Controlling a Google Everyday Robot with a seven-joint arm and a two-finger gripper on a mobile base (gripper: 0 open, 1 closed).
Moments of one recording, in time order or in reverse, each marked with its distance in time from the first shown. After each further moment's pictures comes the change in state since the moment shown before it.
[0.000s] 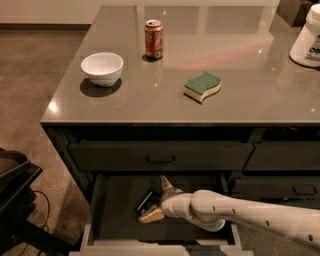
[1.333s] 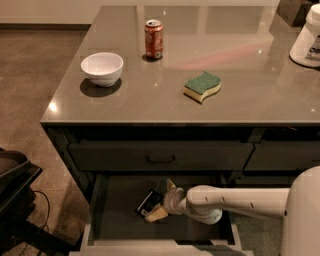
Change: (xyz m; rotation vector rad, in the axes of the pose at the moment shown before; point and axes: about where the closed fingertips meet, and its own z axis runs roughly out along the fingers) arm 0.061 -0.021 0.029 0.000 0.165 0.075
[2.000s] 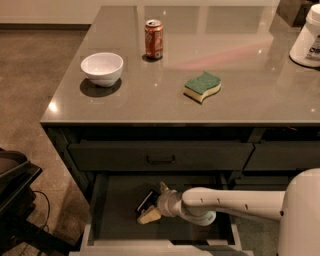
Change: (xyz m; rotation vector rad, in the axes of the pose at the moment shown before) arm -0.011 0.020 0.018 -0.052 -0.046 0.070
